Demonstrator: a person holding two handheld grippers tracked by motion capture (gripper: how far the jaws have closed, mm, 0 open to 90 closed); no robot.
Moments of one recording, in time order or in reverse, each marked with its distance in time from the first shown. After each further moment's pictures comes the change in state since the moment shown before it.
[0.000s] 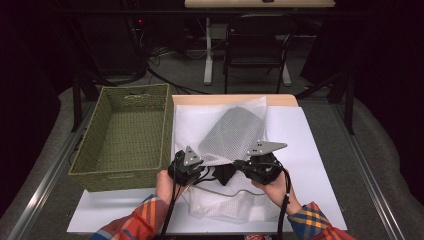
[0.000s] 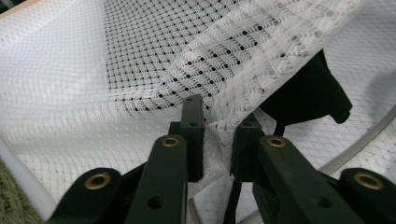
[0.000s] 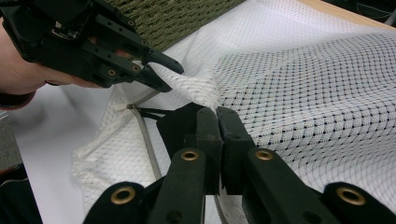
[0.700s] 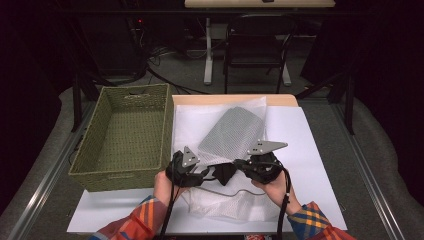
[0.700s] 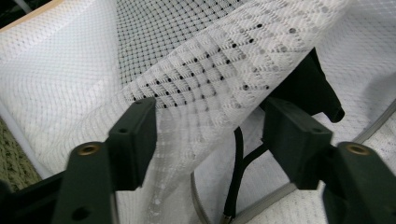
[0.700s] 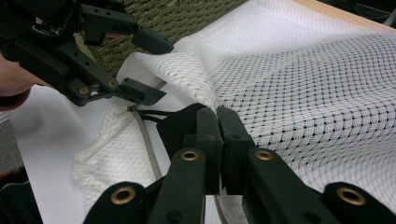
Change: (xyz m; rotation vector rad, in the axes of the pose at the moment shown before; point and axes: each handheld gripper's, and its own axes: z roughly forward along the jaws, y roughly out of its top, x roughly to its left) left arm -0.003 0.002 -0.010 0.003 0.058 0.005; right arm 0.000 0.001 0.000 -0.004 -0.002 0.007
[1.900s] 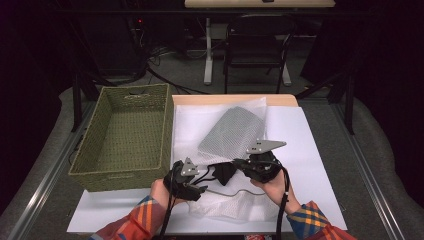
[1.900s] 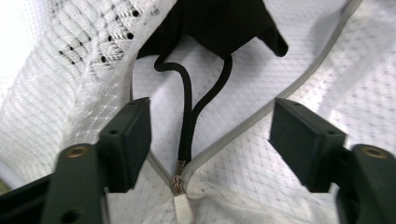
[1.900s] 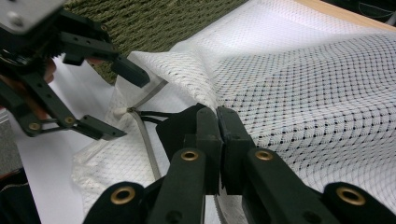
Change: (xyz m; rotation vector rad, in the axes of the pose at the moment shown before) left arm -0.010 -0.018 -0.012 0.096 -0.150 0.041; right arm -0.001 0.002 0.004 0.003 0.007 0.001
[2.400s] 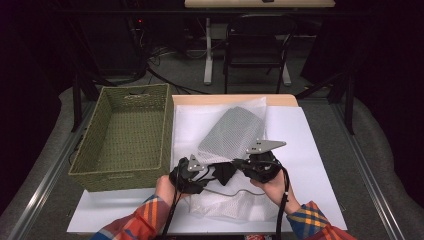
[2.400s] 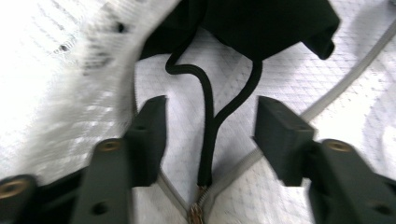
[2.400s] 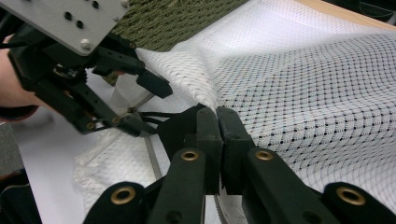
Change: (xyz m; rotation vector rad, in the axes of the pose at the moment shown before) left arm 0.008 0.004 0.029 0.045 0.020 0.003; right arm 0.000 0.000 0.000 -0.001 0.001 0.004
